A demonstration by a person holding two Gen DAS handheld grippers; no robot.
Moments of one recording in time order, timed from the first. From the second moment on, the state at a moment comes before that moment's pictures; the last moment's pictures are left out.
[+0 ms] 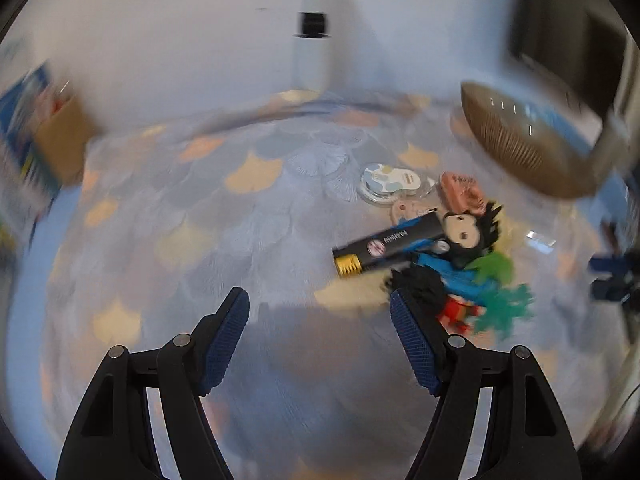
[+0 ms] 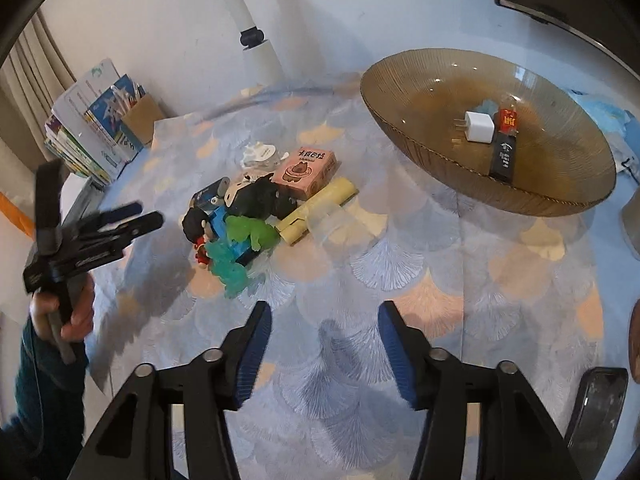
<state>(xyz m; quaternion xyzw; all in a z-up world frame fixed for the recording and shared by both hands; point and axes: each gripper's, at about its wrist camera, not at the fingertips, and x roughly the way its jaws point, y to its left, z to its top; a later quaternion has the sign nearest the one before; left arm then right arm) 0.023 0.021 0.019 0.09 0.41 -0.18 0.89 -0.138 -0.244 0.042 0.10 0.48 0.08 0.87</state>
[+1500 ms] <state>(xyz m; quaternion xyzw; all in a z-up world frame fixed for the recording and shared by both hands) -0.014 0.036 0.005 0.00 0.47 -0.21 0.86 -0.141 -0.221 0.029 0.01 0.46 0.08 0.89</state>
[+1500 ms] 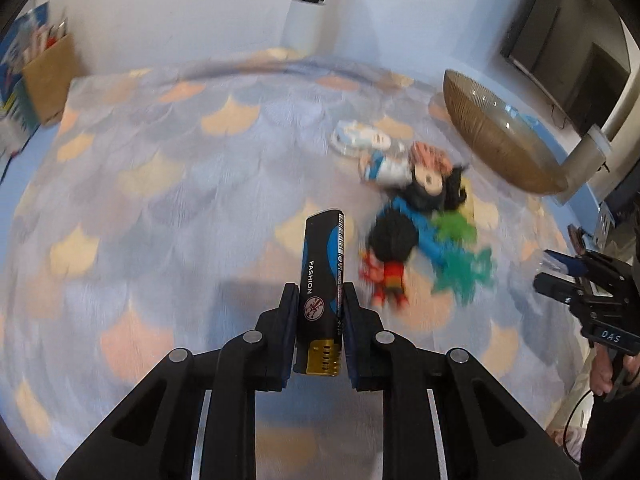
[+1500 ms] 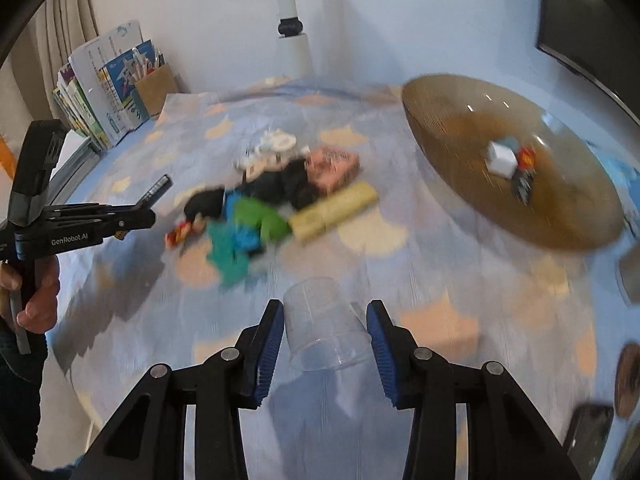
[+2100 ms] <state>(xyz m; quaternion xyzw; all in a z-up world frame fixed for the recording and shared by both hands) -0.036 0.009 -0.001 0.04 0.45 -0.16 0.88 -0.173 -0.230 0.016 0.05 0.45 0.10 0.88</state>
